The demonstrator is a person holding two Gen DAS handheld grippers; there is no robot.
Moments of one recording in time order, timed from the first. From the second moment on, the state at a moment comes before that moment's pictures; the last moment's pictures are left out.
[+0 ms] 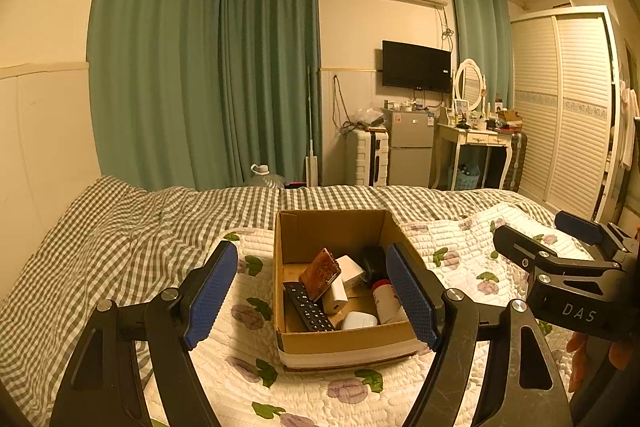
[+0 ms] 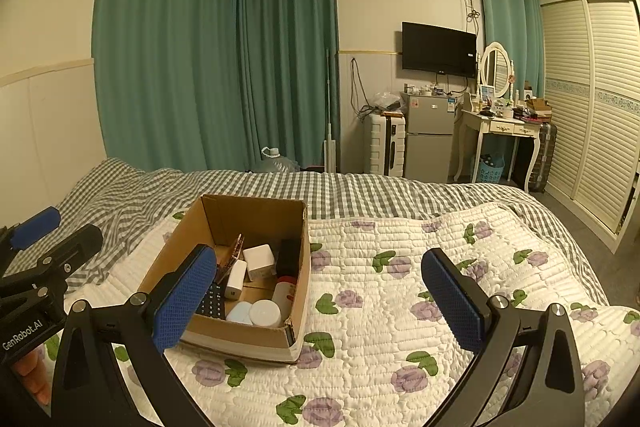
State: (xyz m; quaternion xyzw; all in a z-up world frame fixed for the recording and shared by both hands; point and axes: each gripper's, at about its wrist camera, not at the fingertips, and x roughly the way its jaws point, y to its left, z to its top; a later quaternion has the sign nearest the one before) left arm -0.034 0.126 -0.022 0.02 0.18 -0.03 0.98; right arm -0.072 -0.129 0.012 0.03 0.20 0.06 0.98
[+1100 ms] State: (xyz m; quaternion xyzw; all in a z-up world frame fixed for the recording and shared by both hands) left arm -0.031 0.129 -0.027 0.02 0.18 -0.03 0.98; right arm -0.072 -0.125 0.007 0.03 0.21 0.06 0.98
